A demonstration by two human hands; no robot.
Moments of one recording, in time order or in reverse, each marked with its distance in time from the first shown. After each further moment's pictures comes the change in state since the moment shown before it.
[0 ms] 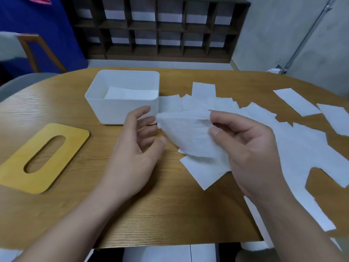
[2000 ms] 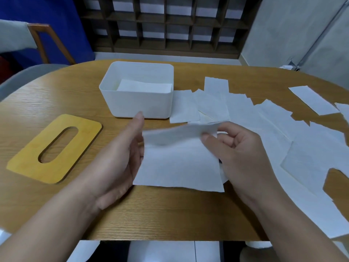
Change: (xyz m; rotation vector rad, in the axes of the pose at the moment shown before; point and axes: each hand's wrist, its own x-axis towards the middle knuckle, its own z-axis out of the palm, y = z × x) left_hand -0.014 0.026 -0.042 -0.552 -0.249 -0.610; right_hand -0.013 -0.003 0.035 -0.067 -0.095 0.323
